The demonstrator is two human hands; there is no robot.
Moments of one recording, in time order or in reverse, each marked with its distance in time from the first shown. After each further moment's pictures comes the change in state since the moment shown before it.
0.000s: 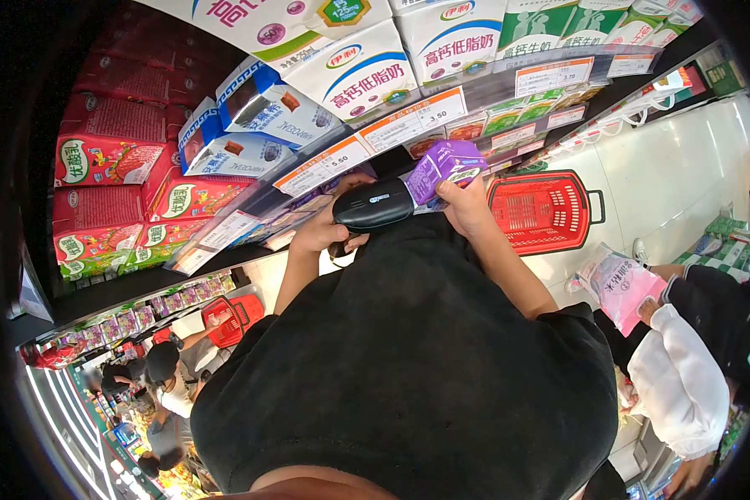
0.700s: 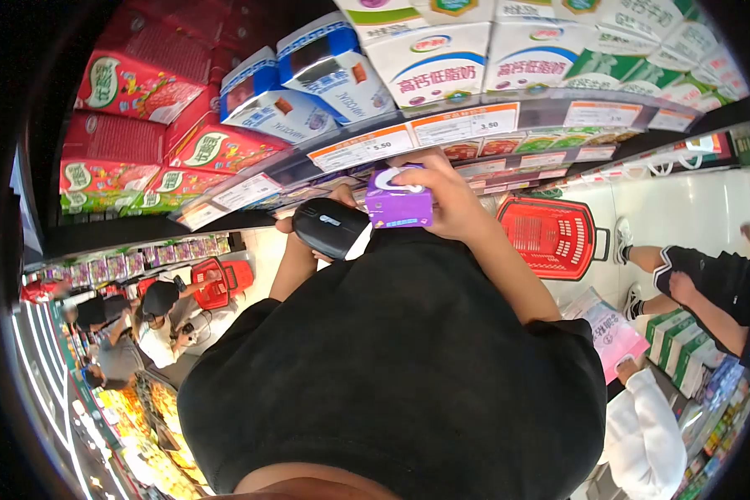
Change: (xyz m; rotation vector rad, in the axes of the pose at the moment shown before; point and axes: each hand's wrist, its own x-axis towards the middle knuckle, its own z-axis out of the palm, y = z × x) left_hand -0.050 -0.022 -0.027 -0.373 -0.026 0.245; right_hand 0.027 -0.019 0.068 -0.913 -0.620 -0.626
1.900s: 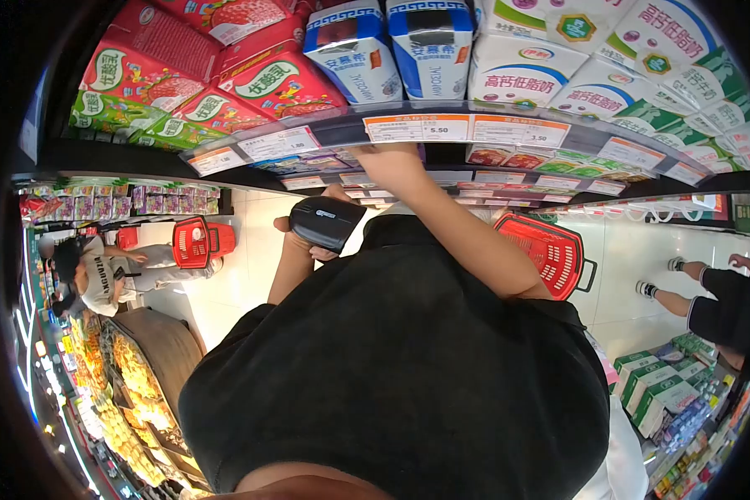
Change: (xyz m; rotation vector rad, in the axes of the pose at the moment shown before) left_hand -0.059 -0.030 0.016 -0.108 0.019 0.238; right_hand 0.055 0.028 0.114 0.166 -0.051 0.459
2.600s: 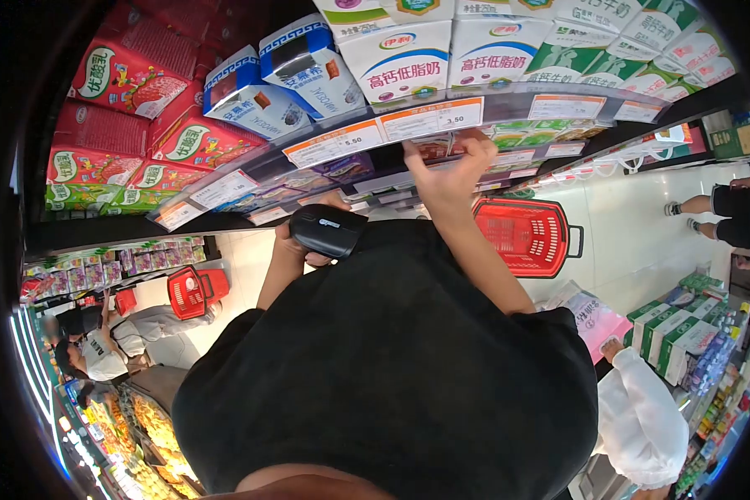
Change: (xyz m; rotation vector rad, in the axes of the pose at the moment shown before) left_hand 0.058 -0.016 0.002 0.027 0.025 -0.244; right_hand -0.066 0.013 -0.114 -0.717 0.916 -0.417
